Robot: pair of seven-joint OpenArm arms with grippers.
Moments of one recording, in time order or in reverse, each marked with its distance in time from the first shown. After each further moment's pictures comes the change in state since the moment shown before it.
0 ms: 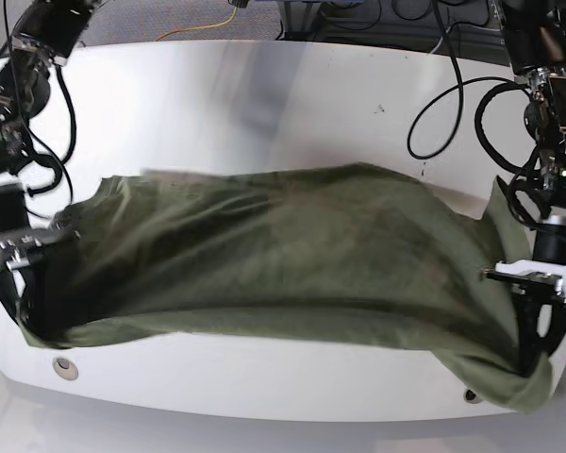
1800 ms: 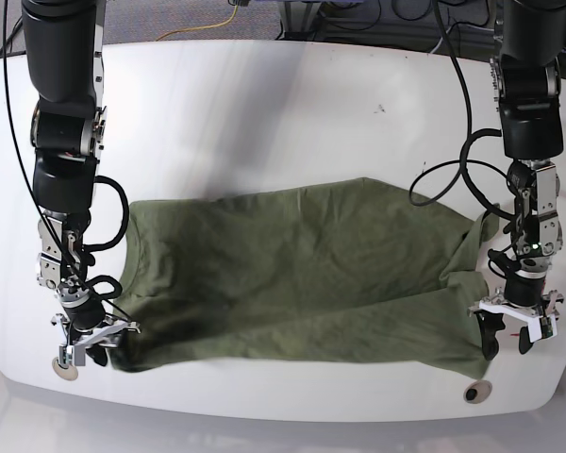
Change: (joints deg) left arm -19.5 1.5 10.1 -51.4 0.2 0.4 -5.2; right arm 40.1 -1.9 -27.1 -78.5 -7.0 -0.7 12.4
